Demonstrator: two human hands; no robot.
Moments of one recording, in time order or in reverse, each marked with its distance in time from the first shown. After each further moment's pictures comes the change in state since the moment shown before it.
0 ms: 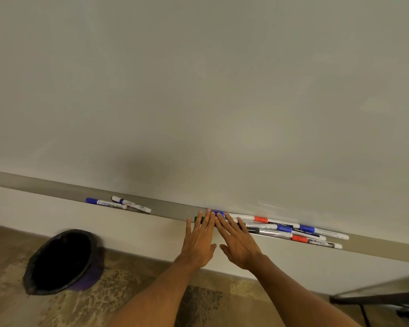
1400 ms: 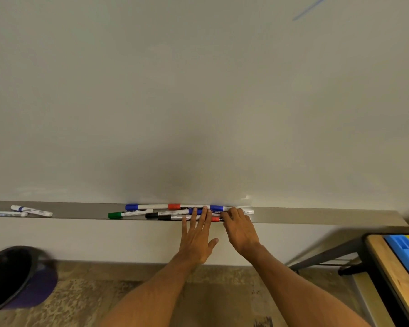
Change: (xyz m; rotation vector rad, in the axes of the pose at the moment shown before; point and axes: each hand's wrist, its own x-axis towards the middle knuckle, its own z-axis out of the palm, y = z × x) left_hand 0.025 0.284 0.044 -0.011 0.014 0.141; right_hand -0.190 0.218 -0.021 0.231 0.118 0.380
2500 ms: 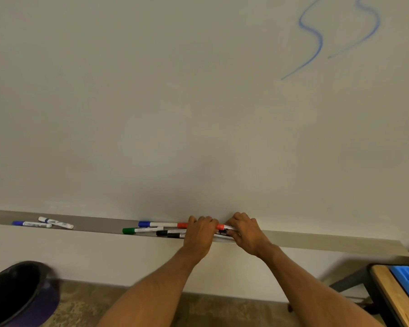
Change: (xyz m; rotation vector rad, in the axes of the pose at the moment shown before) left_hand -0.003 0.012 -0.090 0.084 0.298 0.048; right_hand 0.014 0.001 -0.083 0.101 -0.006 -0.218
